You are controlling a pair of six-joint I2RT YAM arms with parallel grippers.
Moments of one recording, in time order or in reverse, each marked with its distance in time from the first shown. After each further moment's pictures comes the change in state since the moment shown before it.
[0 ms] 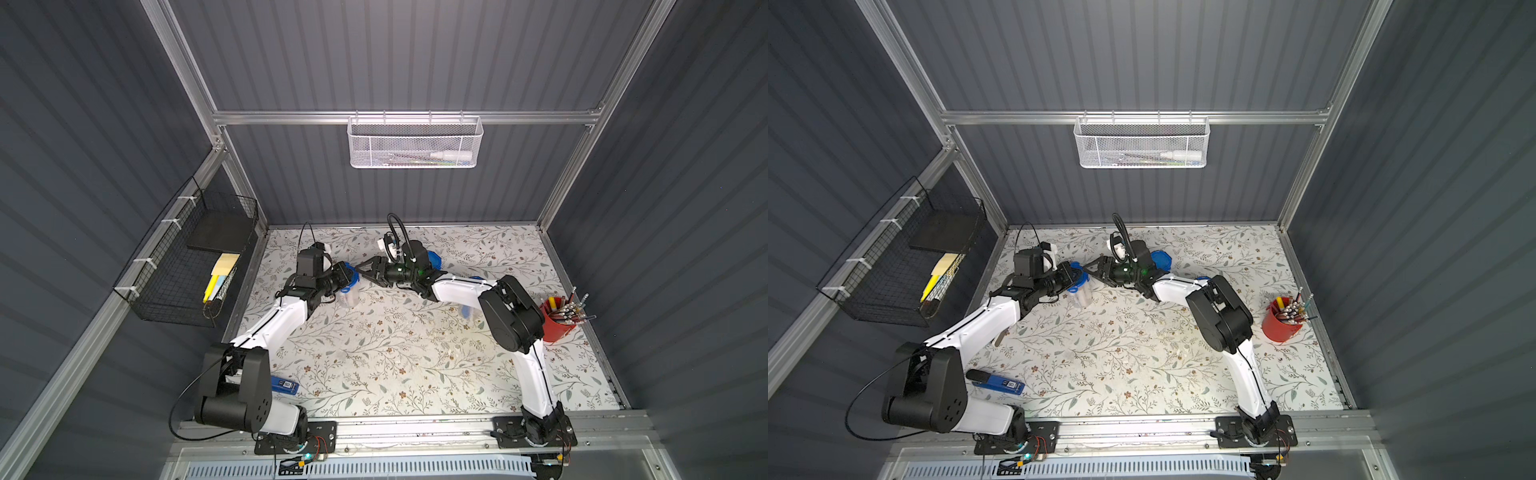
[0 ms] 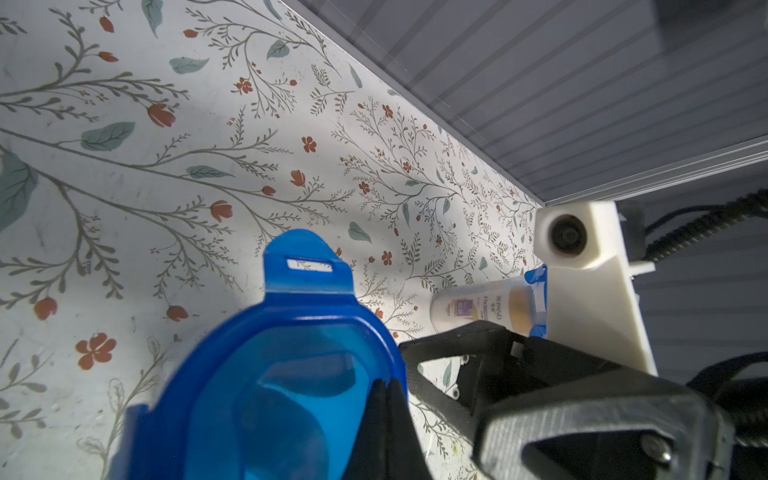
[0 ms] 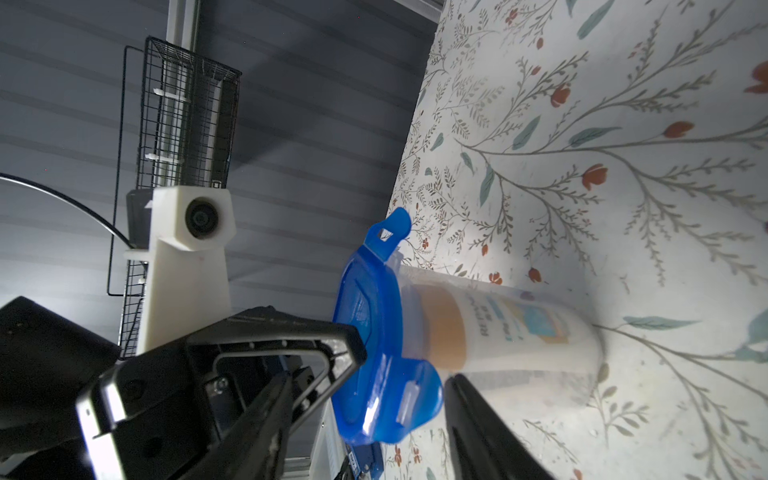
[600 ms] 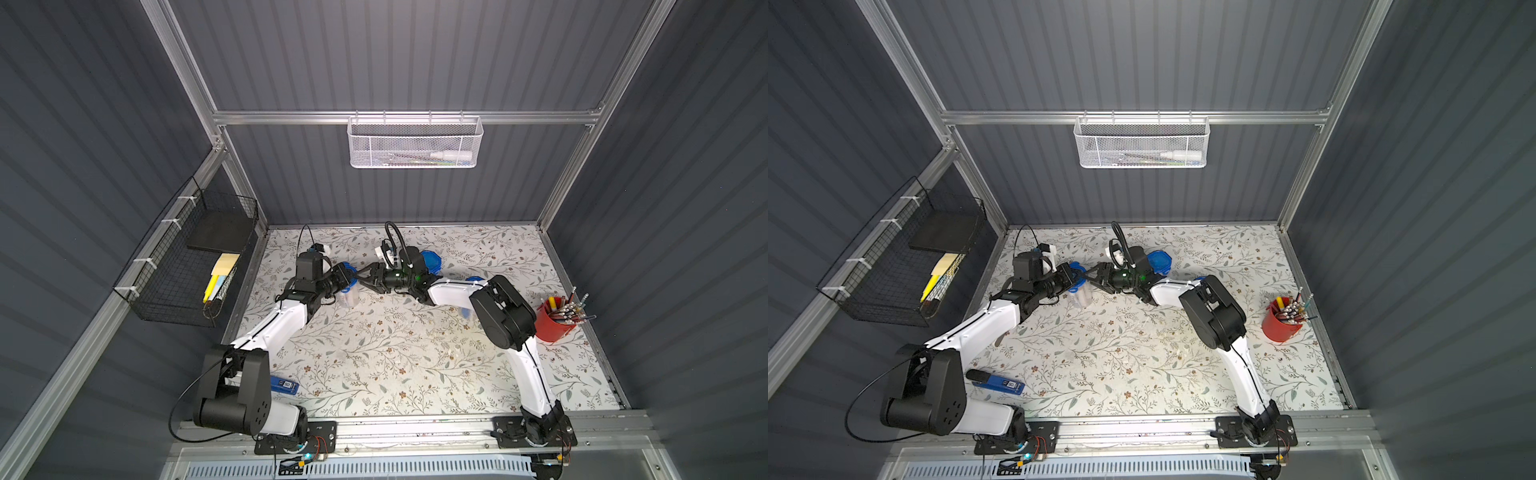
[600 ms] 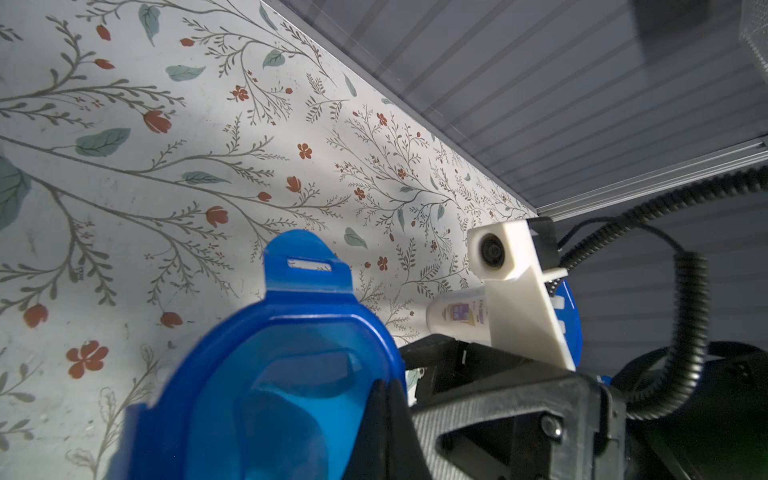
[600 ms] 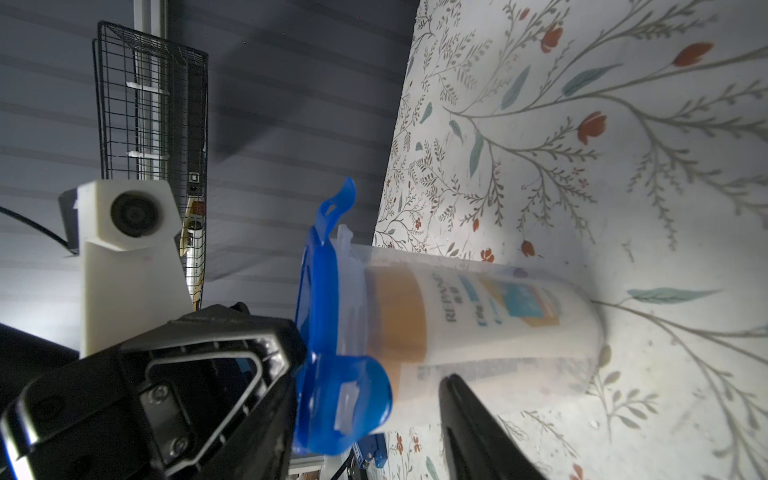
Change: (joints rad) left arm 0.000 -0.011 -0.040 0.062 0.003 -0.011; right arm 0.012 0.066 -0.003 0.064 -0.037 0.071
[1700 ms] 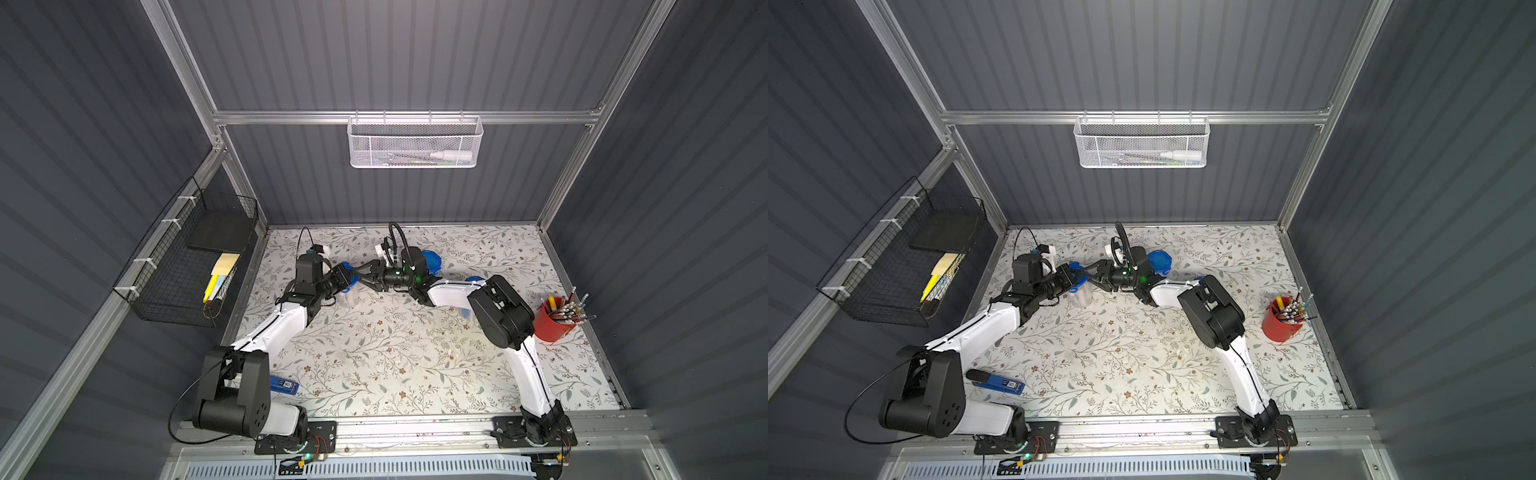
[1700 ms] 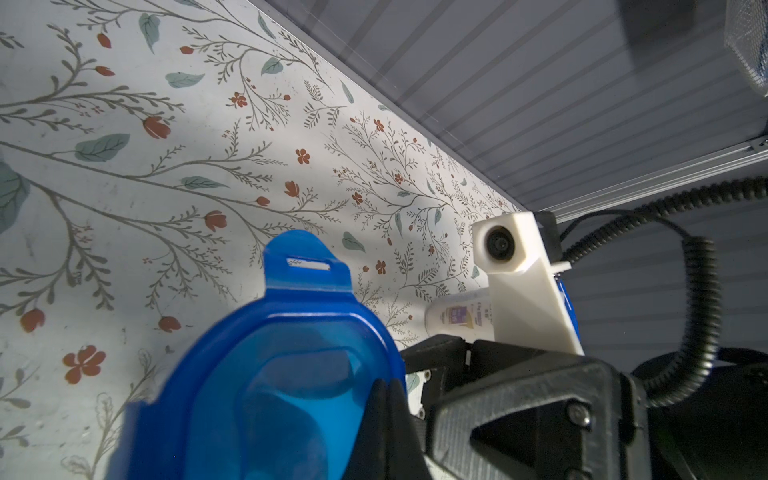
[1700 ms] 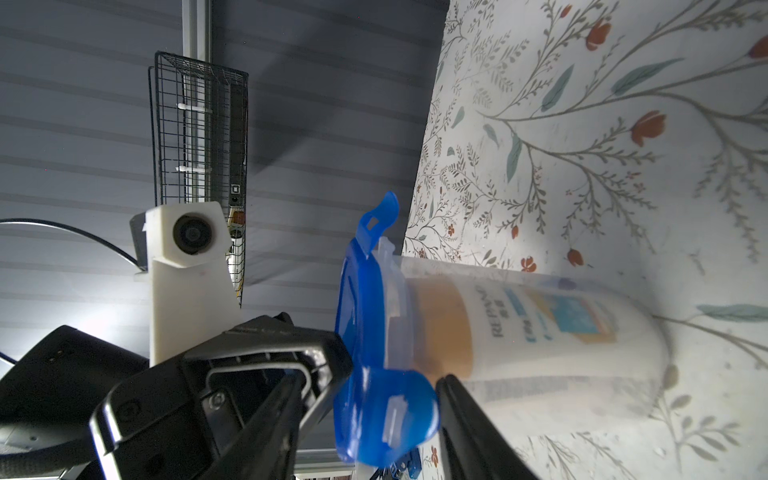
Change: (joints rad) left arm 0.004 -0.003 -0.030 0.042 -0.007 -0.004; right arm -0.003 0.013 -0.005 0.131 -0.016 0.120
